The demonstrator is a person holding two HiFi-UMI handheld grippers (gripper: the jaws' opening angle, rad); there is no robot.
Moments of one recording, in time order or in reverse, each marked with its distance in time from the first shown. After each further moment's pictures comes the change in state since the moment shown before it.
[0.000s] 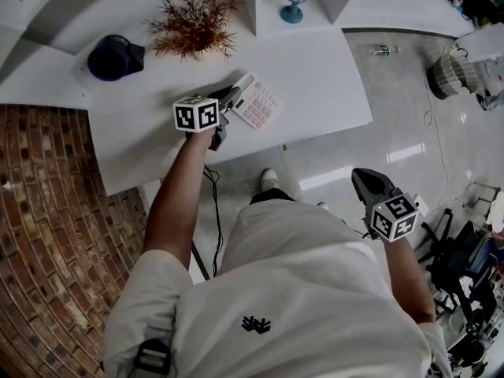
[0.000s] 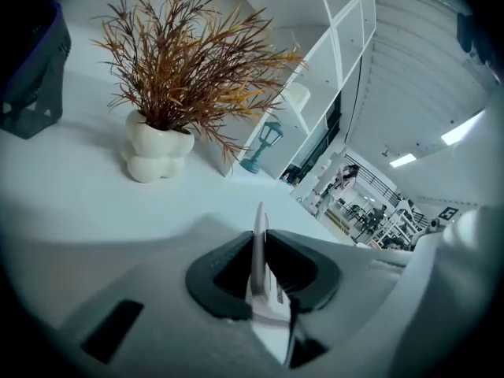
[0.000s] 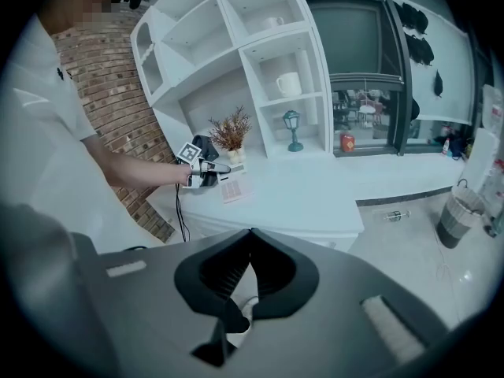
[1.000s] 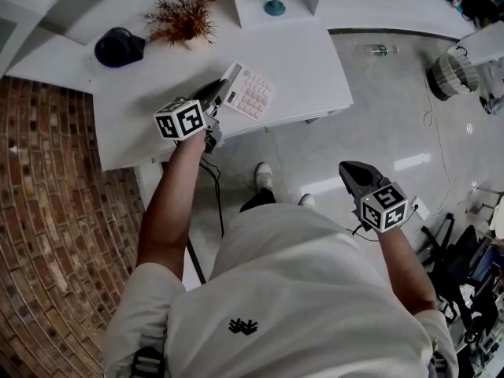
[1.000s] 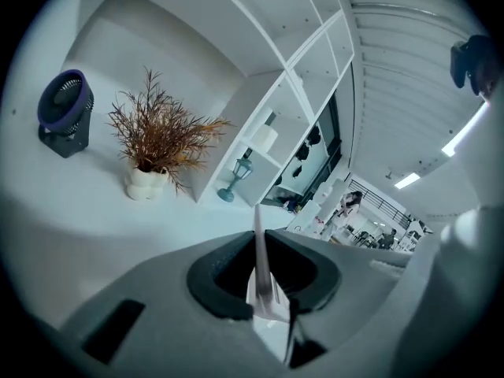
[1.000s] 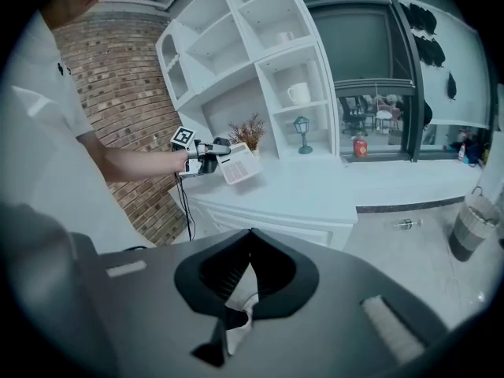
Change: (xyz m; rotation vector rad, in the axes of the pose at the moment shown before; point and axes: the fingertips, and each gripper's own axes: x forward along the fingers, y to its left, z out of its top) left arm -0.064 -0.135 0.021 -0.043 -0.229 0.036; right arm -0.061 -0.006 -0.042 -0.077 -0.039 0.114
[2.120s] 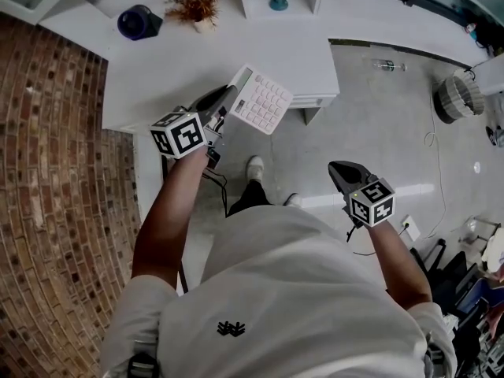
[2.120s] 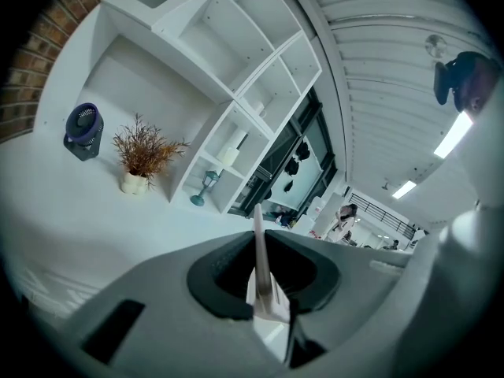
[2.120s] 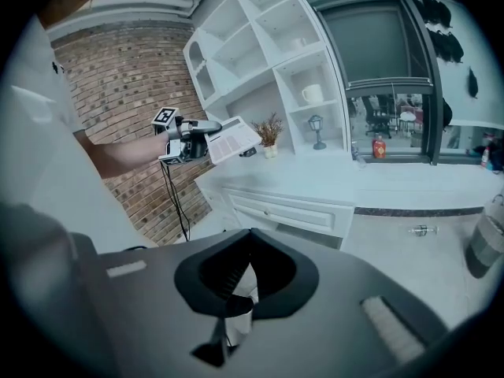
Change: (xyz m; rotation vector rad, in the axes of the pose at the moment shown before) left arm -0.072 -0.184 -0.039 -0.007 -0.142 0.008; right arm -0.067 -0.006 -0.065 -0.090 -0.002 0.153
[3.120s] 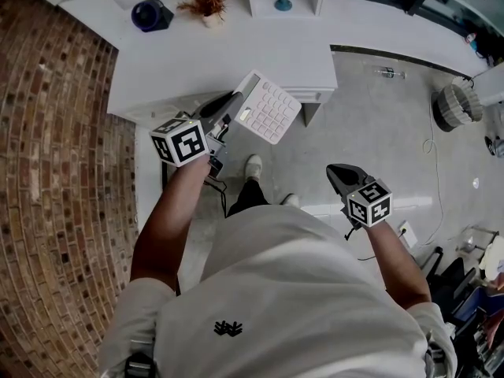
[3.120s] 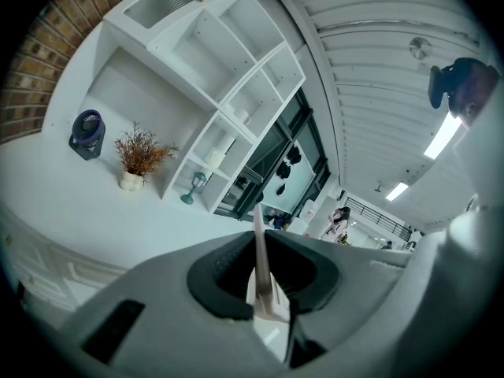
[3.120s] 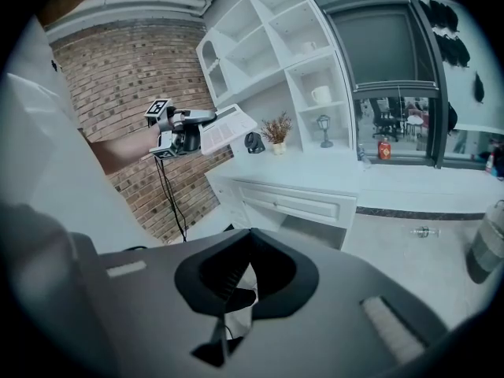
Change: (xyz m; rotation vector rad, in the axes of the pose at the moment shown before) left arm -0.054 -0.071 -0.028 0.005 -0.039 -0.031; right arm -0.030 0.032 -0.035 -0.046 0.011 0.033
